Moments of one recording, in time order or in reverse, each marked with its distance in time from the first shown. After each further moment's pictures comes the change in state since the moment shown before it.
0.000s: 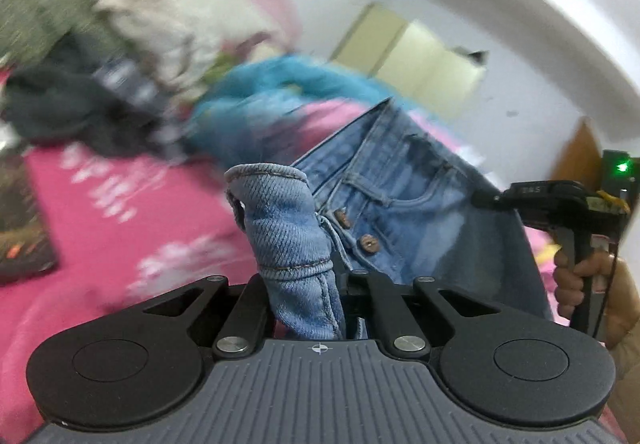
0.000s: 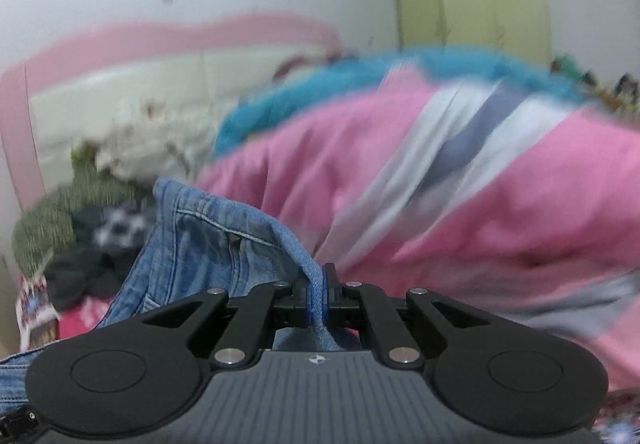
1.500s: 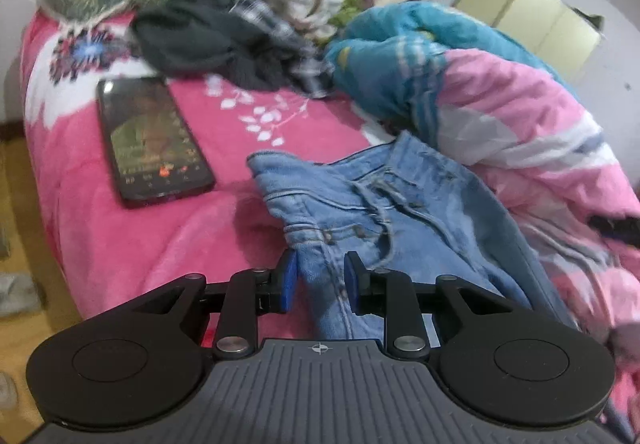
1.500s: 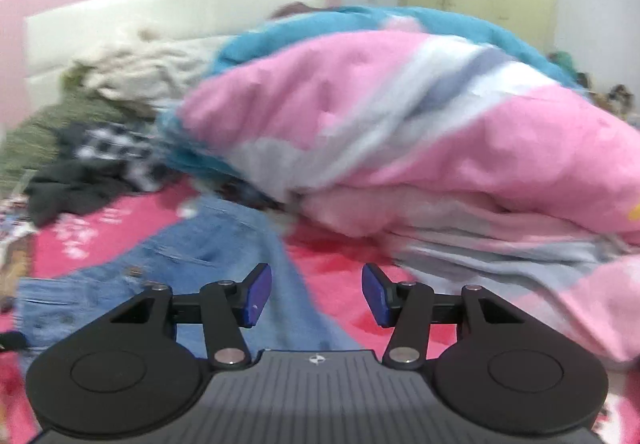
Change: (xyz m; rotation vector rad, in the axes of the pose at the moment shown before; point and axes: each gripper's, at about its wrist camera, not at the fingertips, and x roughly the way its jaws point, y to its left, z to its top) left arm -0.035 0.009 -0.003 -0.008 0.121 0.291; right arm -0.033 0.023 -0.027 -0.118 0.105 -0.046
